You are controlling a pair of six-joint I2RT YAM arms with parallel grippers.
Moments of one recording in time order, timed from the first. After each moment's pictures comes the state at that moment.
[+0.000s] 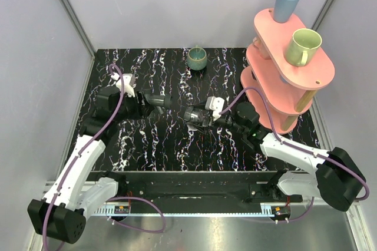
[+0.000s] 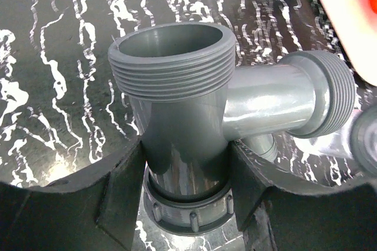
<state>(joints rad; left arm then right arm) -0.23 0.93 0.84 -0.47 0.21 -0.29 0.76 1.20 0.61 0.63 -0.48 -0.18</state>
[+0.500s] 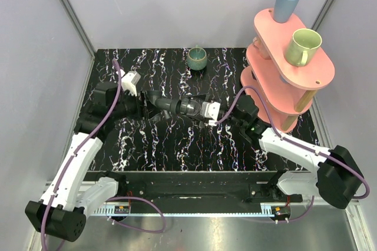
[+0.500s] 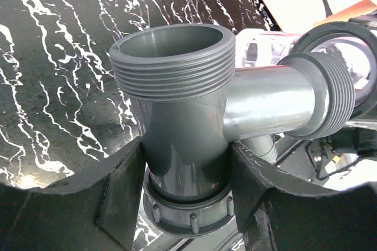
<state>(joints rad) -0.24 0.92 0.96 -0.59 0.48 -0.25 0.77 1.23 0.72 0.62 -0.55 -0.54</state>
